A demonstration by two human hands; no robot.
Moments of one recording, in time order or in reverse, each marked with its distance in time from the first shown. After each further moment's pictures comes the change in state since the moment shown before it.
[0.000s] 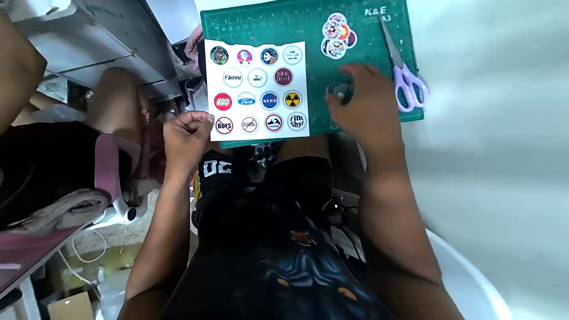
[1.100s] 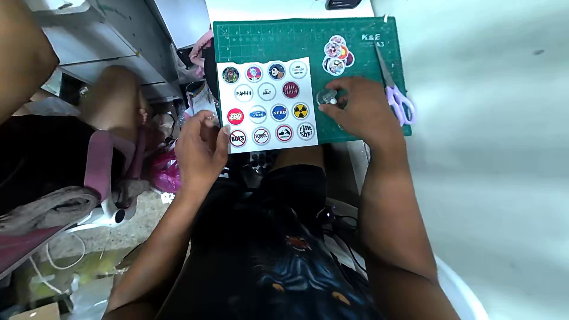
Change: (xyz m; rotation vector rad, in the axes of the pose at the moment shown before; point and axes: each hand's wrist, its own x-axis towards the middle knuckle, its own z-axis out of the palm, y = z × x) left_hand -0.024 0.000 0.015 0.405 0.143 0.254; right_hand 0.029 -0.001 -0.010 -0.004 -0.206 -0.111
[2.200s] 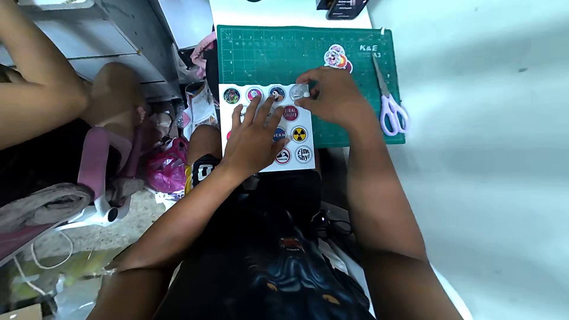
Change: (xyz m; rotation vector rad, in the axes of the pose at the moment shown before) left_hand 0.031 0.054 0.062 0.418 -0.454 0.378; right_hand 0.045 -0.038 0.006 0.004 -0.116 -0.154
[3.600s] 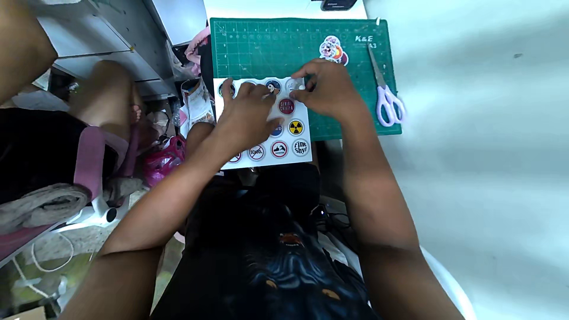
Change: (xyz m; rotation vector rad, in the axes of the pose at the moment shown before) left_hand 0.030 -0.017 -0.031 -0.052 -0.094 0.054; right_hand -0.004 0.003 0.008 0.108 0.062 0.026
